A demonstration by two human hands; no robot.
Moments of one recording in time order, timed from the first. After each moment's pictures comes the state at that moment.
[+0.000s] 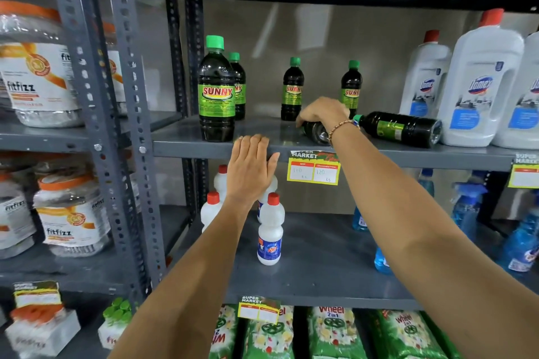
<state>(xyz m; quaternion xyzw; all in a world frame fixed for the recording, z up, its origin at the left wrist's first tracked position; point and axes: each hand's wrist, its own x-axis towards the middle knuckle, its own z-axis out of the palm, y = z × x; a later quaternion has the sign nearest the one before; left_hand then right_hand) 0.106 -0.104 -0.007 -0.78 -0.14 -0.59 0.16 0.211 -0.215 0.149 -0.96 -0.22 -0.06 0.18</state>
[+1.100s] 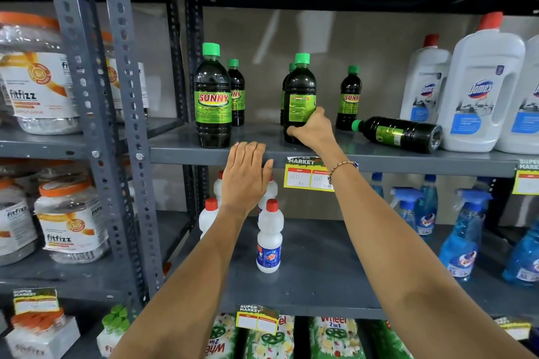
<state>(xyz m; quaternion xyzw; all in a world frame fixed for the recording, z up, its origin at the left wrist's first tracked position) 0.105 -0.102 -0.010 -0.78 -0.15 -0.58 0.17 0.236 -0.202 0.098 -0.80 -0.32 -0.12 0.50</state>
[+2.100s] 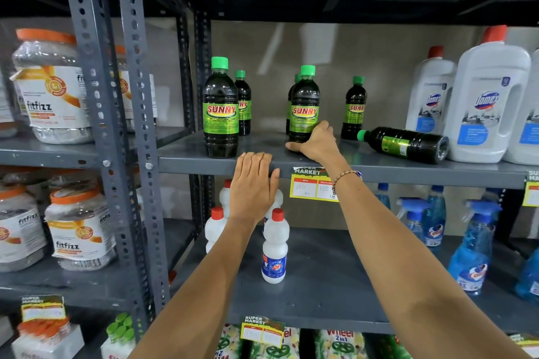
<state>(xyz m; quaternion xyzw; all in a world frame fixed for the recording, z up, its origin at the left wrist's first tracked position) 0.101 -0.110 -0.009 -0.80 -0.16 -0.57 0.12 0.234 -0.201 0.095 -0.83 -0.32 -0.11 0.43</state>
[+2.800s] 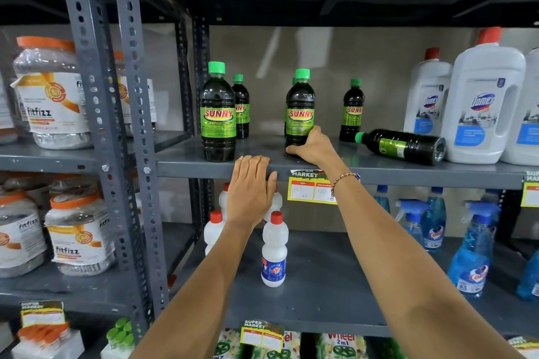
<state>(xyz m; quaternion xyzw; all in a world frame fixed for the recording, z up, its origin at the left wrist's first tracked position) 0.101 -0.109 -0.010 -0.81 -0.15 -0.55 0.11 0.233 -0.203 0.096 -0.82 -0.35 -0.05 0.44</state>
